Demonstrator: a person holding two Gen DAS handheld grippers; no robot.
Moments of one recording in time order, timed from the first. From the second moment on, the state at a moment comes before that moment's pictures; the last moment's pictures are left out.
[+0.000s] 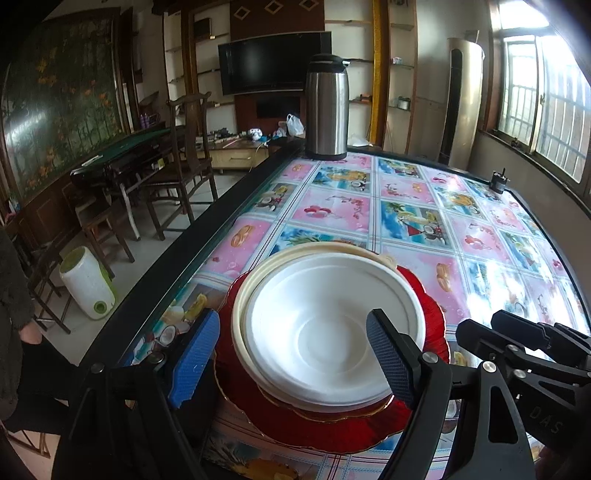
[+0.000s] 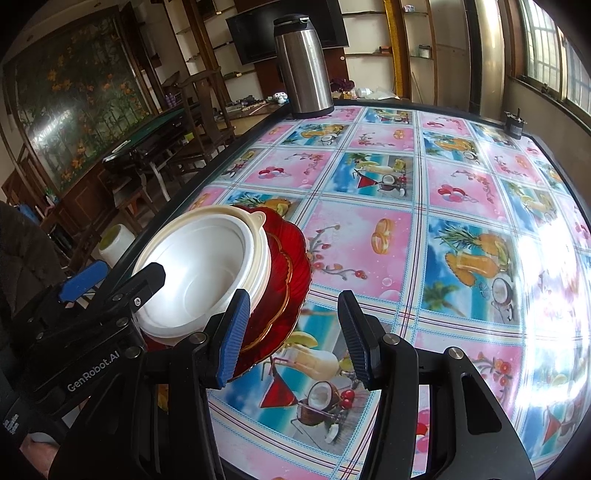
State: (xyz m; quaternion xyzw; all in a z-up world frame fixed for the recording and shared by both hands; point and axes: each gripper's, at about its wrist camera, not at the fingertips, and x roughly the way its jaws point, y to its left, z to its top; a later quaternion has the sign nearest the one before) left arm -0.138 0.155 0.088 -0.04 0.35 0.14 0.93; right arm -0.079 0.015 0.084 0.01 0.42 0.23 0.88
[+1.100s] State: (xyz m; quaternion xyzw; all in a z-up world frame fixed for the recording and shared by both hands) left arm -0.140 0.143 0.081 -0.03 0.36 0.12 0.93; right arm -0.077 0.007 0.079 0.01 0.42 0.23 0.88
